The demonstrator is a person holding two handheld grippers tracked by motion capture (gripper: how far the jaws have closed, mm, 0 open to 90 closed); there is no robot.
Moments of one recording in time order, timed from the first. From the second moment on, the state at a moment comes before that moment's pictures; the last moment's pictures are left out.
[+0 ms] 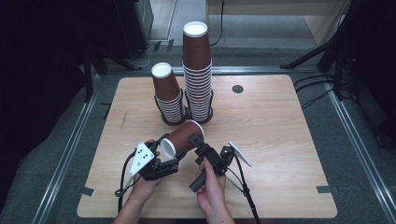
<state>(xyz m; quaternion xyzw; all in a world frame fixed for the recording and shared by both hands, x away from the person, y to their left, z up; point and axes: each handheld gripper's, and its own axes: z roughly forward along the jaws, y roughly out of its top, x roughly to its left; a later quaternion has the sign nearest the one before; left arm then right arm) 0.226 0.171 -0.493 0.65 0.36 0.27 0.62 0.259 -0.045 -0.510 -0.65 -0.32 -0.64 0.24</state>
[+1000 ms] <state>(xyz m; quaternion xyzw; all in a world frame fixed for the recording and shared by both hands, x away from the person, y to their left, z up) 0.222 0.172 -0.493 0.64 0.34 0.27 0.63 0.274 -0.031 -0.511 -0.67 -0.28 -0.63 0.29</state>
